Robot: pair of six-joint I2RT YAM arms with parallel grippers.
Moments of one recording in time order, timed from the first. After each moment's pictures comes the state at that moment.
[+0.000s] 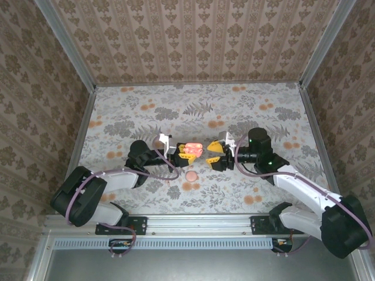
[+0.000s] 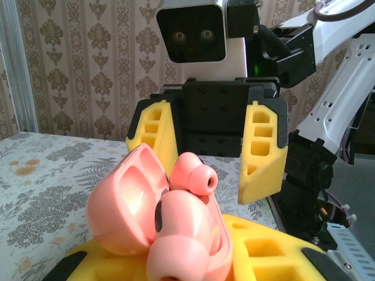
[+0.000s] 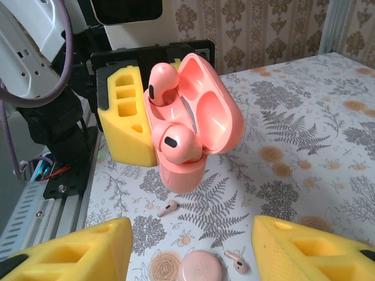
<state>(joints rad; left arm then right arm) -0.63 1.38 0.40 1.15 0.97 -0.20 0.45 1.09 0.57 0.20 -0.86 -0.17</state>
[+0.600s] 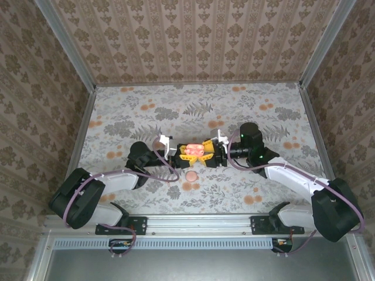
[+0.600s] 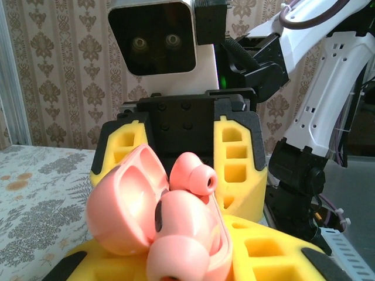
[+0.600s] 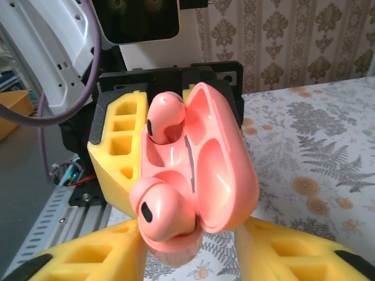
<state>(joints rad) -0.66 1.36 0.40 1.16 0.96 -0.20 0.50 1.24 0.64 0.31 -0.97 -0.15</state>
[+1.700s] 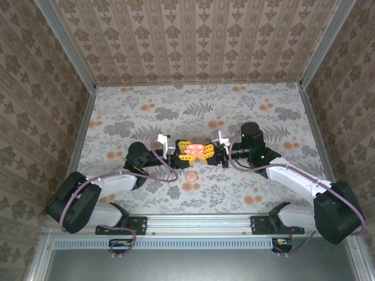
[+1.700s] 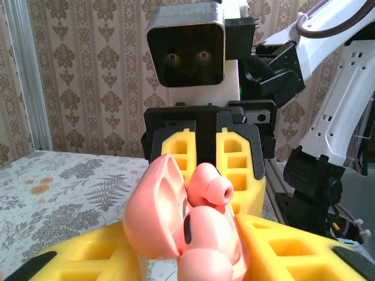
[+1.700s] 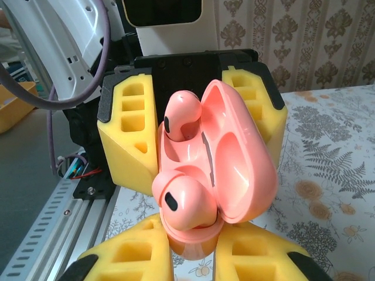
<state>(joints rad) -0.66 1.32 0.39 1.13 0.90 -0.18 0.49 1.21 0.65 0.26 -0.99 -0.21</state>
